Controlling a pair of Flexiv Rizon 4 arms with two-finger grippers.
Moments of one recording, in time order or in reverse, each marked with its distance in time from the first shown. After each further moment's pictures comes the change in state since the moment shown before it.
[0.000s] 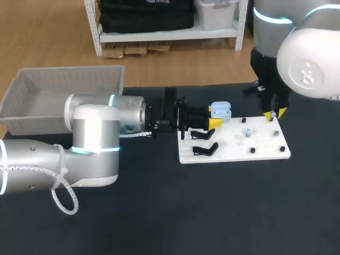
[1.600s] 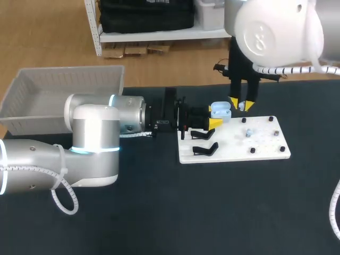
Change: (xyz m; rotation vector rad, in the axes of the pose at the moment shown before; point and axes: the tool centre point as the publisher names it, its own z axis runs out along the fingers) left arm 0.000 0.000 0.000 0.000 0.000 0.000; right arm -0.036 0.073 -0.026 -0.069 0.066 0.663
